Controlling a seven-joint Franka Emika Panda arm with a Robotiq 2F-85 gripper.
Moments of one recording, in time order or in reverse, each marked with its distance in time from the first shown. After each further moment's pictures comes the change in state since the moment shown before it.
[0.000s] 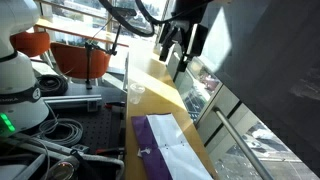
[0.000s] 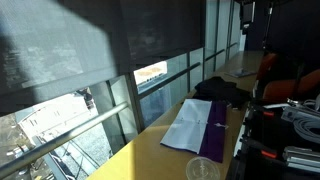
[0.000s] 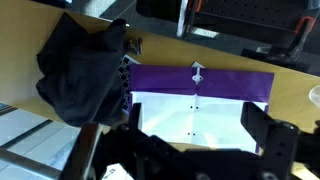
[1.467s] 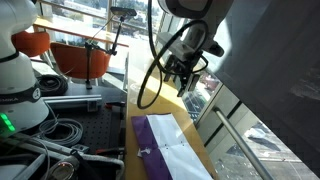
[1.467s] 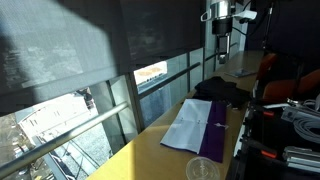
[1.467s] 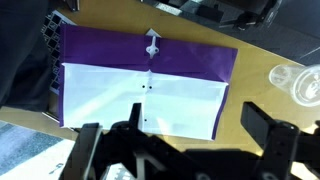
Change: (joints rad) arm 0.060 0.316 -0.004 0.035 0.241 0.255 -0.141
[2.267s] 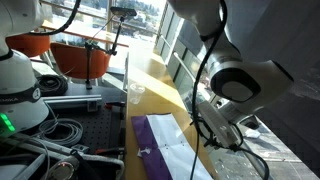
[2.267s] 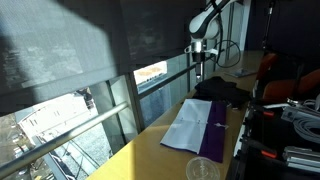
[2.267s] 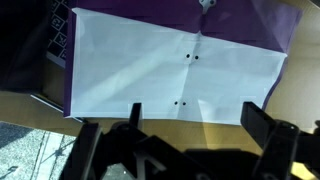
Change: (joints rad) arm -0.239 0.665 0.042 0.593 0.193 -0.017 -0.371
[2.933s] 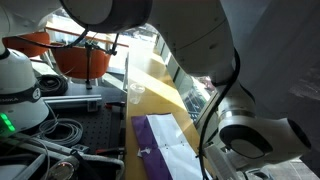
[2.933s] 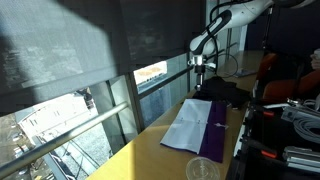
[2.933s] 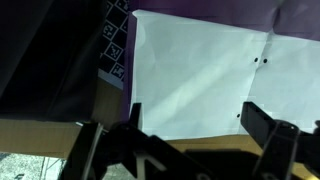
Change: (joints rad) arm -0.119 0.342 0.008 0.353 -0.002 -0.039 -0.047
